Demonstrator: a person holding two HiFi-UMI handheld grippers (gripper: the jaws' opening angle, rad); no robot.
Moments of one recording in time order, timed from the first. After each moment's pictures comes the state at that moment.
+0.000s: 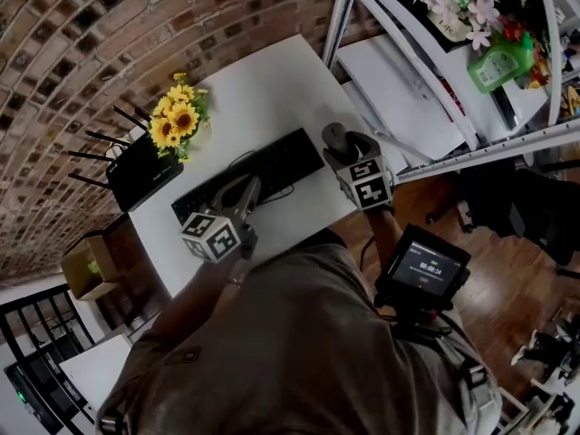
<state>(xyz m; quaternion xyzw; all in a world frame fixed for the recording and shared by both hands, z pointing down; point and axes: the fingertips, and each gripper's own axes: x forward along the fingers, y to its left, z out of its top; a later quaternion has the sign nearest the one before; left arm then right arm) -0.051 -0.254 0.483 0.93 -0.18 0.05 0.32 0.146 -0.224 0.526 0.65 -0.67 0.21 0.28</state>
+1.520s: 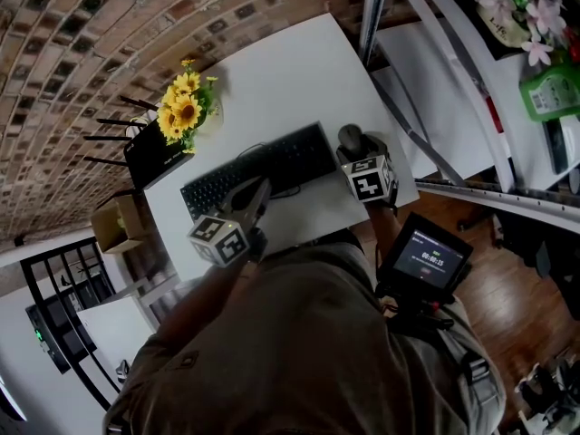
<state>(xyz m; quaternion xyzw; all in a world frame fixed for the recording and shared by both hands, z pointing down) -0.024 -0.244 0.506 0.90 -0.27 0.13 0.32 0.174 -0.241 0.656 0.61 -0.67 0.30 0.30</state>
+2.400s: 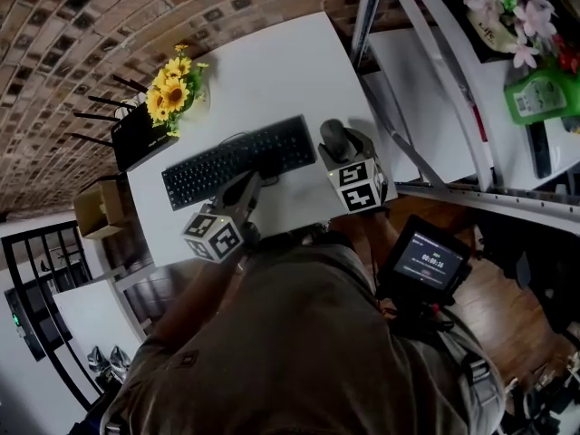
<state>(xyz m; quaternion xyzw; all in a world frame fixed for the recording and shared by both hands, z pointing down) -0.013 -0.223 0.510 0.89 -0.32 0.08 0.32 0.163 -0.236 0.584 0.58 -0.74 0.20 0.27</state>
